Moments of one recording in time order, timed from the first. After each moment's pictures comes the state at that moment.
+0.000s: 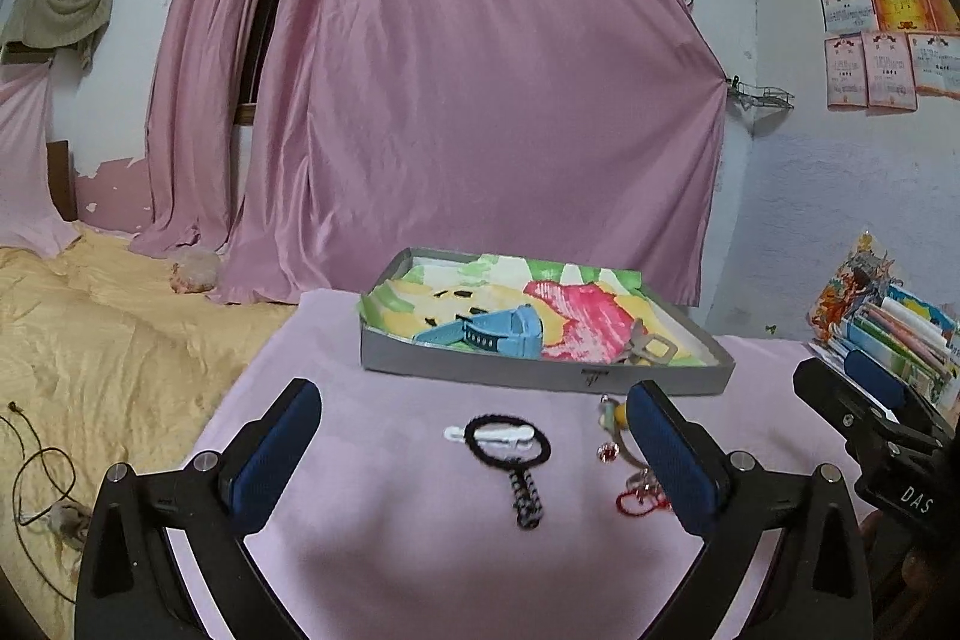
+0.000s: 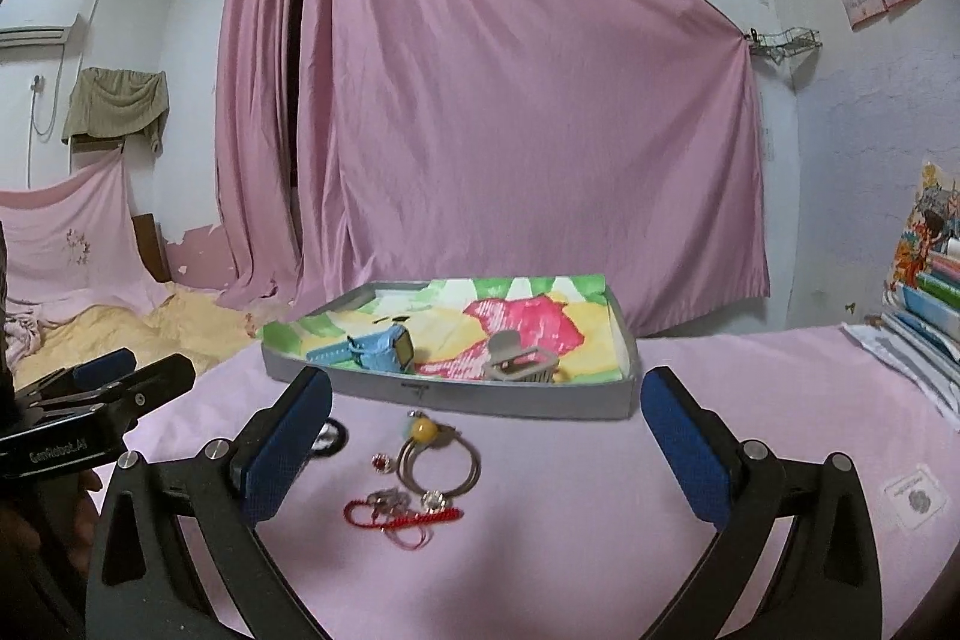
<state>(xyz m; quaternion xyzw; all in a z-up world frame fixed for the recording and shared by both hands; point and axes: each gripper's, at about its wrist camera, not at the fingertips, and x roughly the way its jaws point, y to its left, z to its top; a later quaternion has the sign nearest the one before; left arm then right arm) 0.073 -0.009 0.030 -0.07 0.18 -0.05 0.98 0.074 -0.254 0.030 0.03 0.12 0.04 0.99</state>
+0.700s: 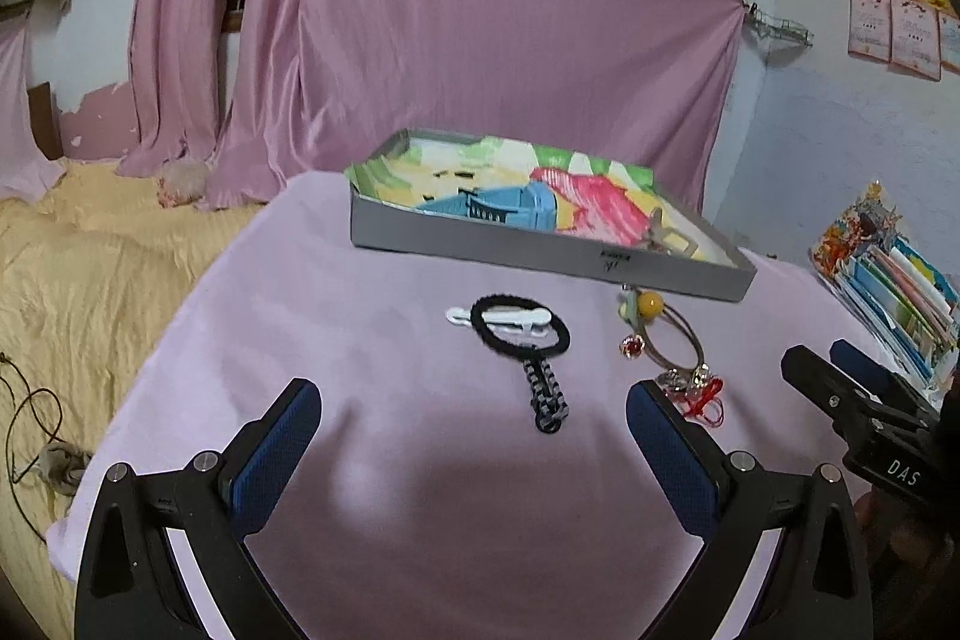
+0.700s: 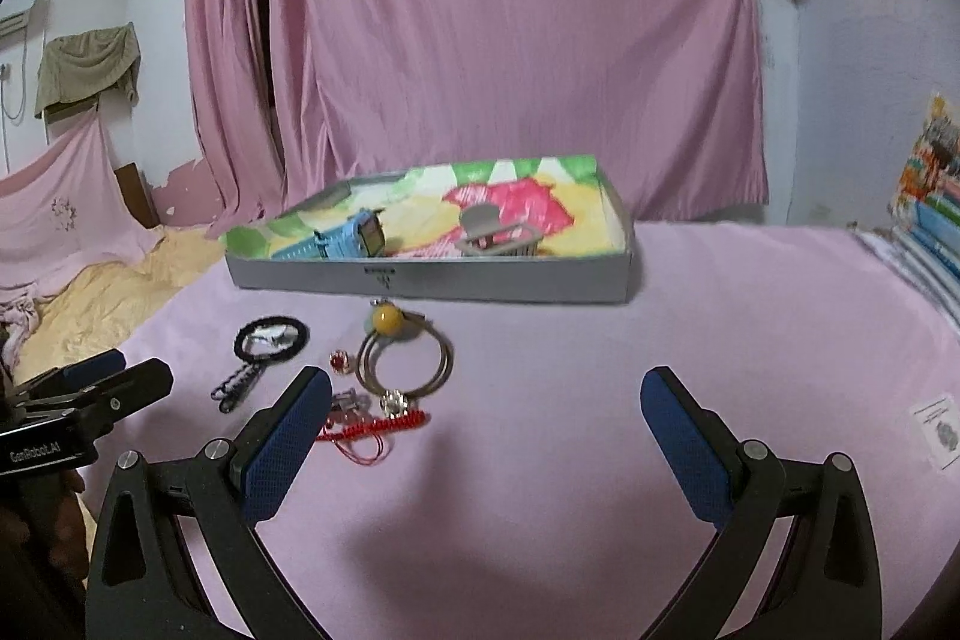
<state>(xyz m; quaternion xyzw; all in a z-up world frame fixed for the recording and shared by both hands) 0.095 -0.007 -0.009 -0.07 0.30 -0.07 0.95 0.100 -0.264 -0.012 0.04 0.25 0.03 0.97</state>
